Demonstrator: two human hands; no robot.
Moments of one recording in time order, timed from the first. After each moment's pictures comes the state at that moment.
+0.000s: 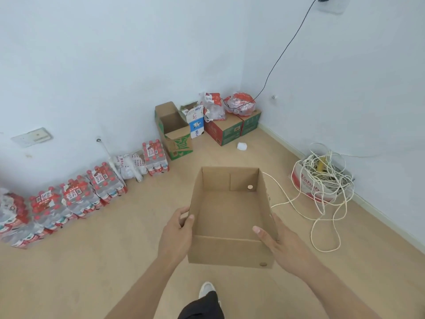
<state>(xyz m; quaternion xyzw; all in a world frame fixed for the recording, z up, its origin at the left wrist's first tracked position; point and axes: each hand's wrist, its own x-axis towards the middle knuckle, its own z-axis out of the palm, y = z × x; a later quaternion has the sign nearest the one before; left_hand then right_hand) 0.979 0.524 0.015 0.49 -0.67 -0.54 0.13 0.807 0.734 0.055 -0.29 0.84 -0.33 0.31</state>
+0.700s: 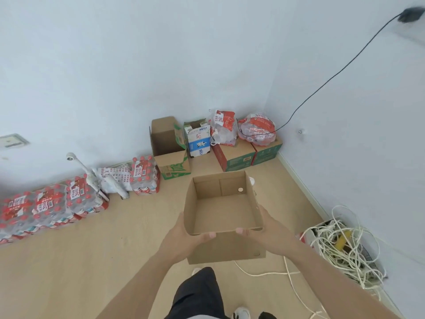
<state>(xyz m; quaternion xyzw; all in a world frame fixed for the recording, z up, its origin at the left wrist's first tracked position) 0.554 0.342 -0.004 0.51 -0.65 -0.56 0.02 0.314 0.473 0.017 -0.38 0.74 -0.30 0.47</state>
